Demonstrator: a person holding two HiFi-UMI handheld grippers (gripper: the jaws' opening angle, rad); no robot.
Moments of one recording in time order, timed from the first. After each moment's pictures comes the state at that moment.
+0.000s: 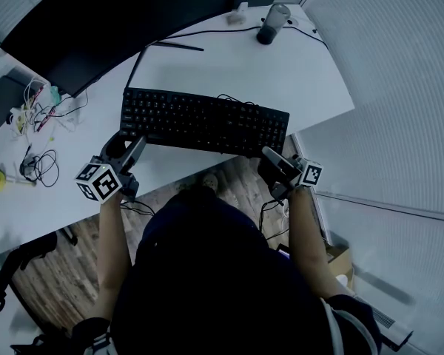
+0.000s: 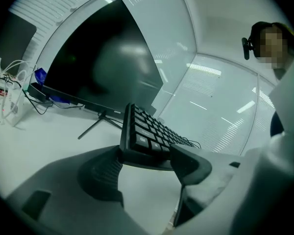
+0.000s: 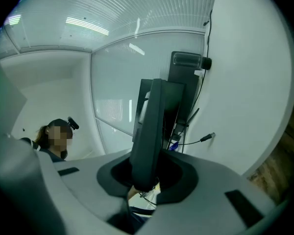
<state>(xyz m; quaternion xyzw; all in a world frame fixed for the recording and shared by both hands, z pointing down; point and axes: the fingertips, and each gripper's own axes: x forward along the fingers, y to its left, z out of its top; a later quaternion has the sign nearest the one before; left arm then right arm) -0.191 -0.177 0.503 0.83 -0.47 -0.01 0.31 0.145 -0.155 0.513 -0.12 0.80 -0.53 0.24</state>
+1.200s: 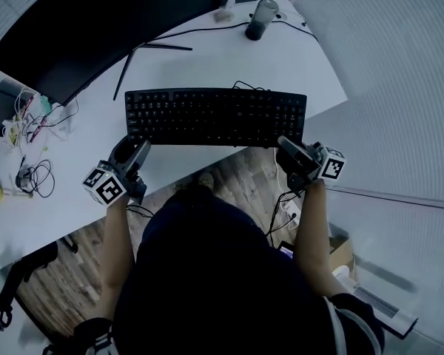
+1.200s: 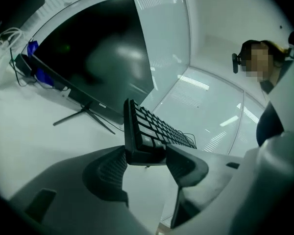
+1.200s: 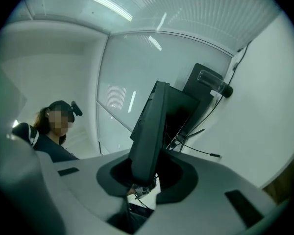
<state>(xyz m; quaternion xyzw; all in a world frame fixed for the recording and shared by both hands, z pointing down) -0.158 -0.179 0.513 0.86 -0.39 -0.10 0.32 0.179 -0.170 0.450 -0.17 0.87 -0.44 0.17</state>
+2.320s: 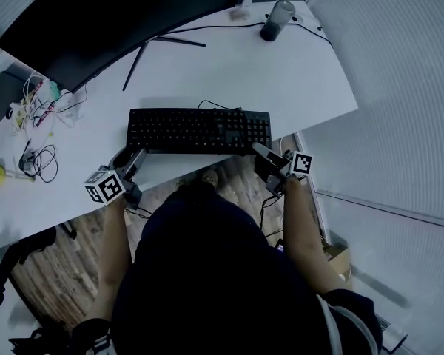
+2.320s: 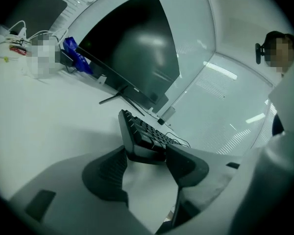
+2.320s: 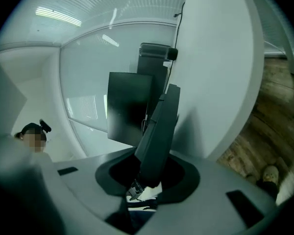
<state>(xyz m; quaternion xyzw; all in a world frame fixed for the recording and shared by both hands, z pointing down) -0.203 -0.139 0.593 0.78 -0.47 0.00 0.40 0.137 -0.169 0.598 -0.17 0.75 -0.62 0.14</state>
